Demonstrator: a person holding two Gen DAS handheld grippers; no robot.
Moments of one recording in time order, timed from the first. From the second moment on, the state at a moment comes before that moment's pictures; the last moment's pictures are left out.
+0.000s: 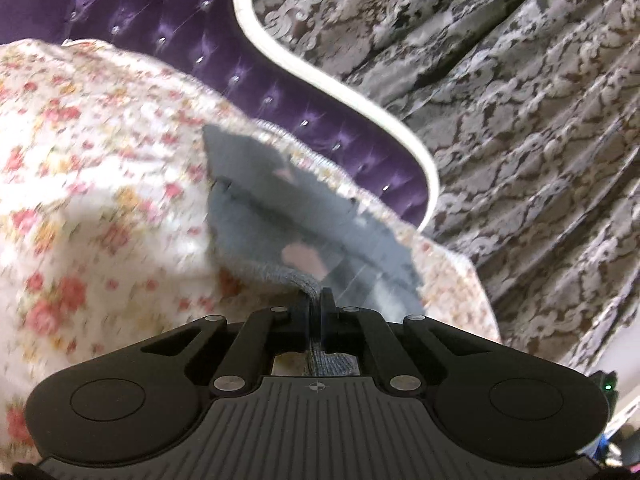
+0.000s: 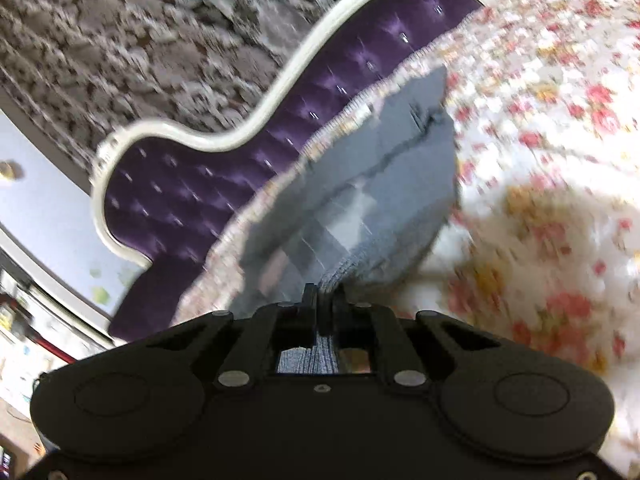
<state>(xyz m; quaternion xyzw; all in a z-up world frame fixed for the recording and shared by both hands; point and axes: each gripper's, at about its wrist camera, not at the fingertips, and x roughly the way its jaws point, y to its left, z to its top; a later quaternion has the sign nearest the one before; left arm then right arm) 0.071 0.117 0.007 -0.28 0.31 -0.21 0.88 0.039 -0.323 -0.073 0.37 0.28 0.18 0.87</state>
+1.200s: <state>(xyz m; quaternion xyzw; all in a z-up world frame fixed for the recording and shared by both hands) 0.384 0.088 -0.058 -0.27 0.35 -0.12 0.89 0.368 -0.356 -0.111 0.39 0.30 0.10 0.87</state>
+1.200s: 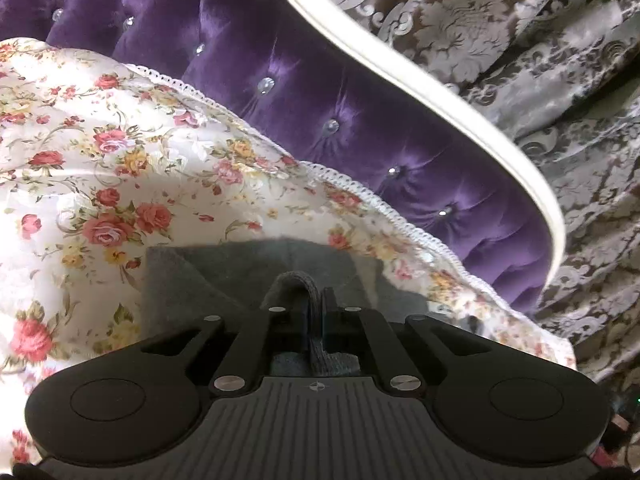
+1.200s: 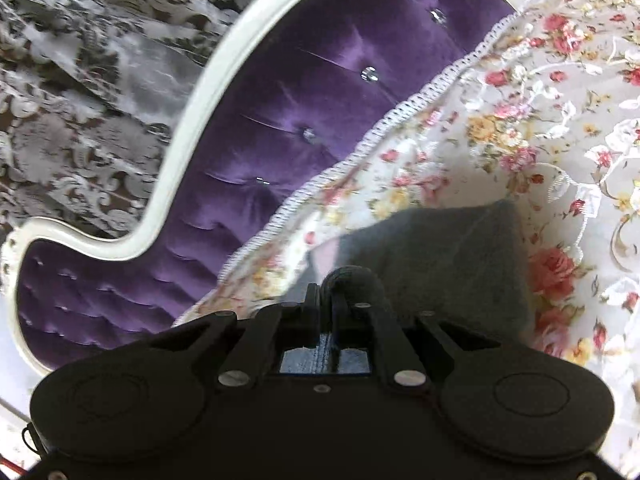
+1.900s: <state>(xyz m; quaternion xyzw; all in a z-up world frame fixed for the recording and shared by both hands) 0.284 0.021 -0.024 0.03 0.30 -0.21 0.93 0.315 -0.266 -0.064 0.06 0.30 0.16 0.94</state>
